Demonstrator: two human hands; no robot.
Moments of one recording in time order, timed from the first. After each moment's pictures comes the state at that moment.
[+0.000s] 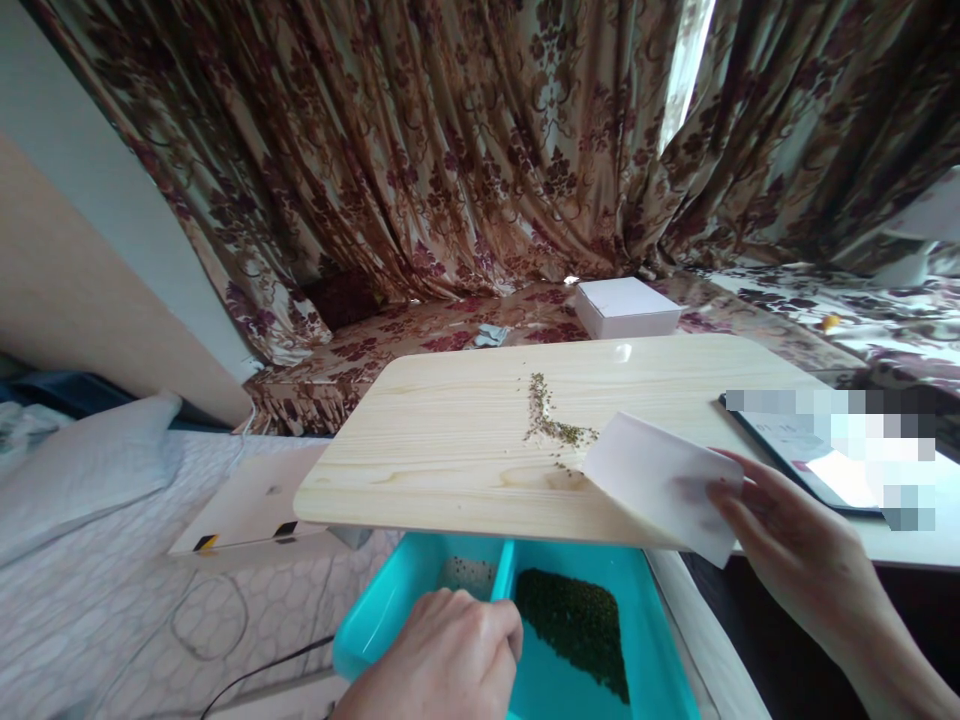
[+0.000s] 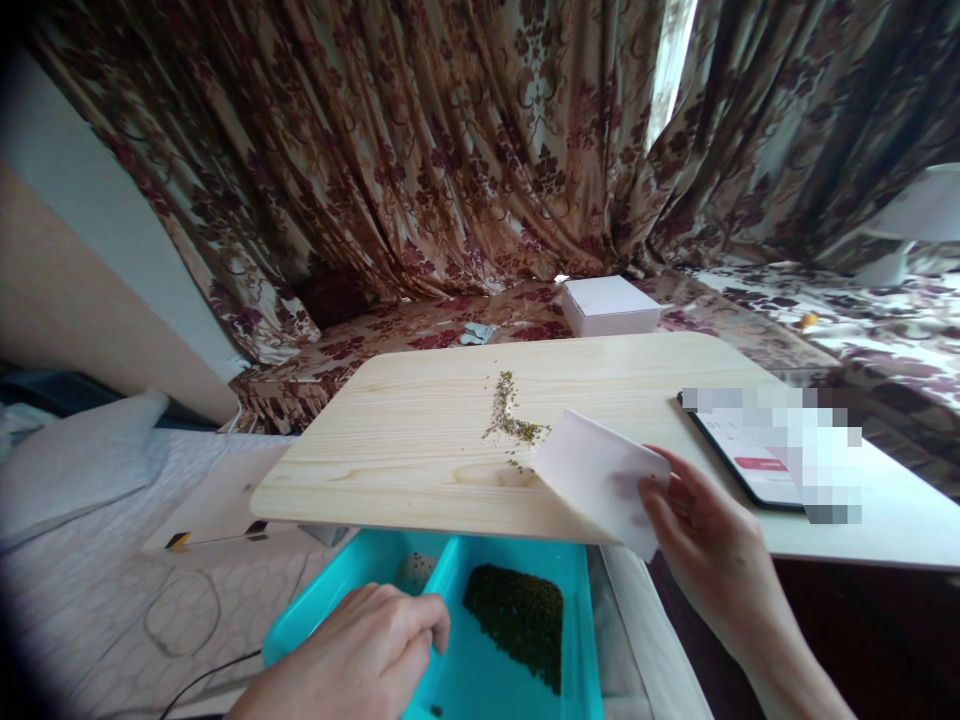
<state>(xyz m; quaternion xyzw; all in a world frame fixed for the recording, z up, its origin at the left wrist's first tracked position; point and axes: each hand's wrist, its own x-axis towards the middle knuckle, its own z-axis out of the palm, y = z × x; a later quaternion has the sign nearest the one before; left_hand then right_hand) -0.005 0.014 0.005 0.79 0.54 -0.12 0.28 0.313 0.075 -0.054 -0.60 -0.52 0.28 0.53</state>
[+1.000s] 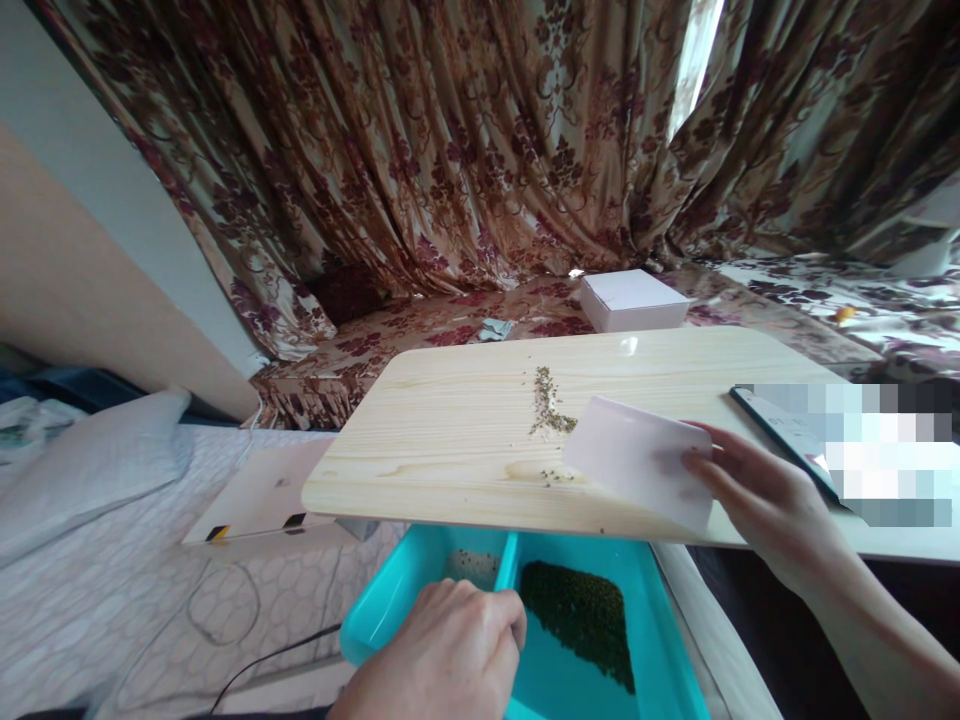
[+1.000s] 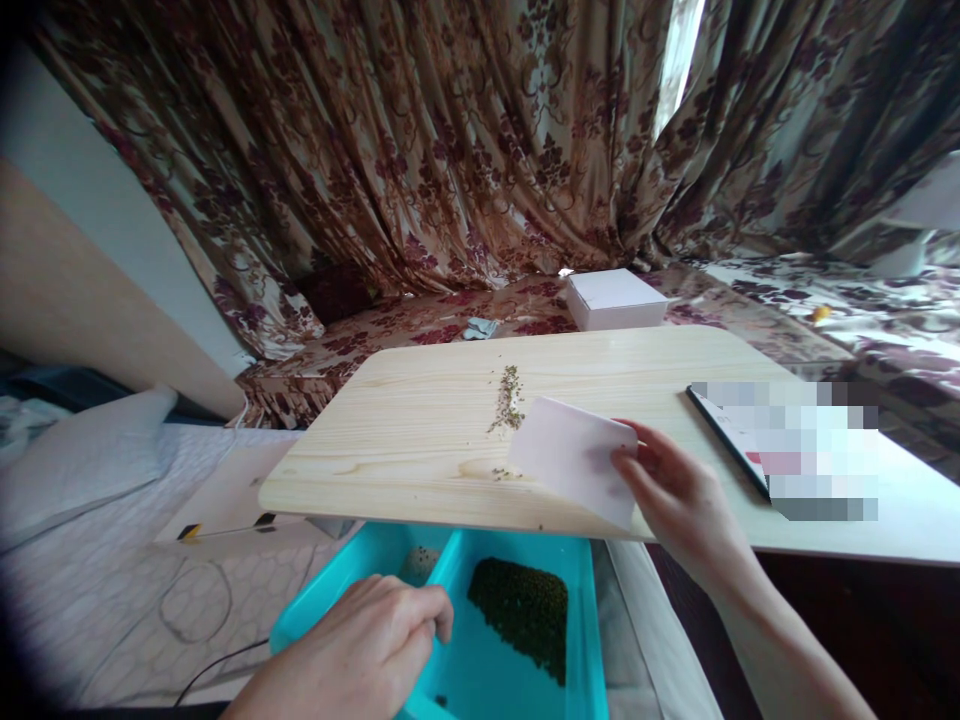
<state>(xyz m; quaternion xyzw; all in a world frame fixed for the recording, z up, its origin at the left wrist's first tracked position) -0.011 0.012 -0.001 0.77 0.56 -0.07 0.30 0.296 0.110 -0.058 -0.57 -0.49 0.31 0.58</state>
